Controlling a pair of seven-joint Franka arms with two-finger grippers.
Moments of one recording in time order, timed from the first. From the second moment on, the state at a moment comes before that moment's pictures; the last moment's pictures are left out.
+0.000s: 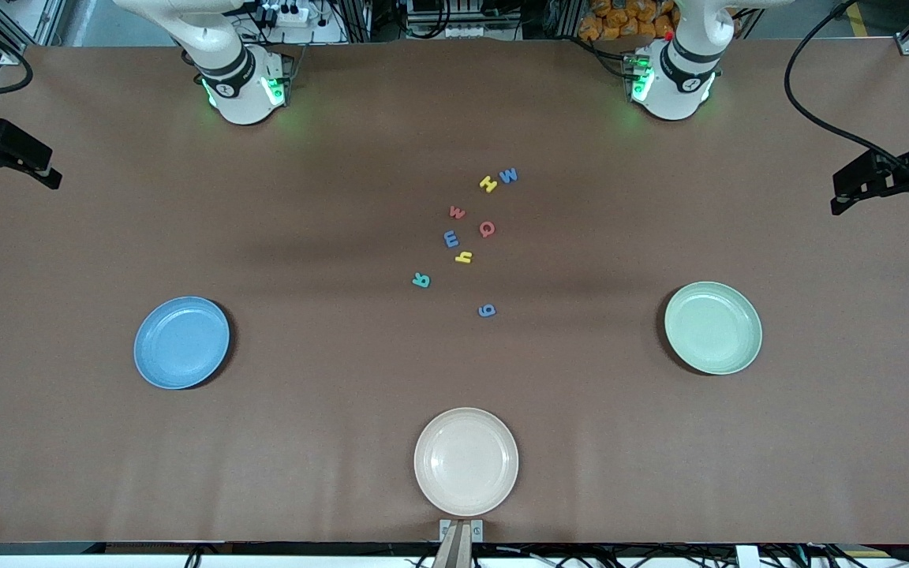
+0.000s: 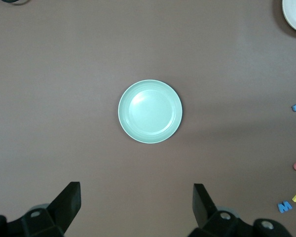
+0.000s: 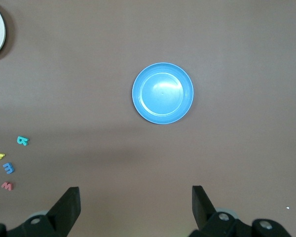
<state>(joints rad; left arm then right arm) -0.08 0.04 0.02 -1.47 0.04 1.54 0.09 0.02 -0.04 -0.03 -1.49 0.02 1.46 0.03</state>
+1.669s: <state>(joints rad) -0.12 0.22 -0.32 -1.76 0.03 1.94 -0.38 0.02 -0.04 -0.03 -1.51 0.02 1.44 0.01</state>
